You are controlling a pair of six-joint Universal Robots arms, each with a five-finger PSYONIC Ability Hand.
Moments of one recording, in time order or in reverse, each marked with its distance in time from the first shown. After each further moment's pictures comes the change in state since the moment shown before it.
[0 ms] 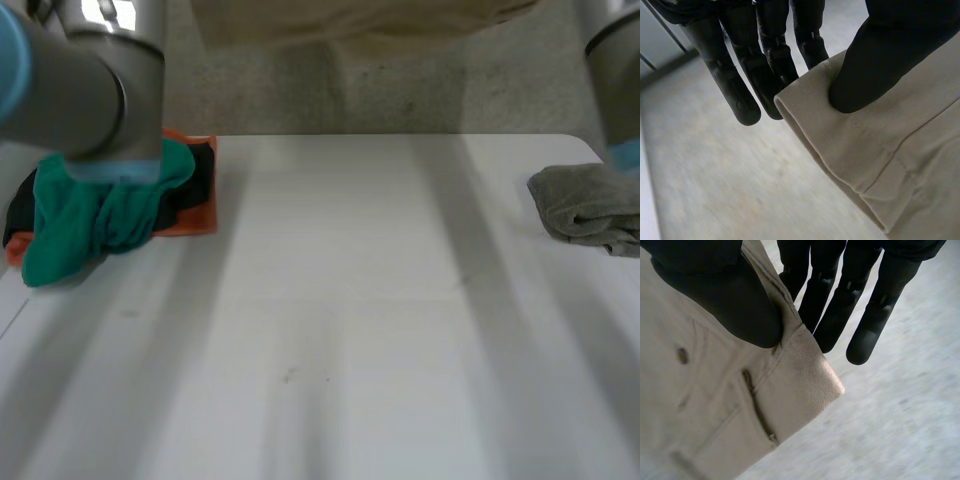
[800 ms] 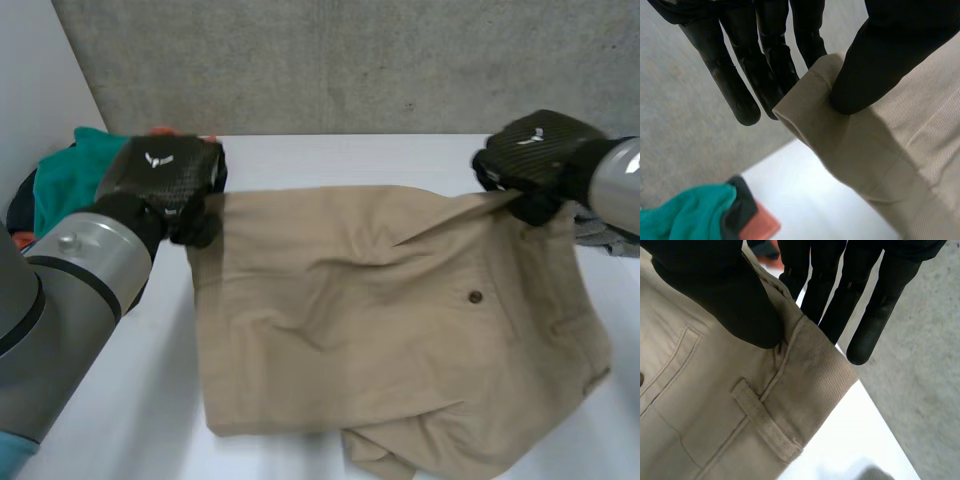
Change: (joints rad) left arm -0.091 0.377 -0.525 -0.817 -0.135 -0.204; right arm -0.093 -0.168 0.251 0.907 -0.225 -0.197; left_hand 0.000 -0.003 -0.005 -0.004 -0.014; right_hand -0.005 0.000 -0.004 -0.002 0.000
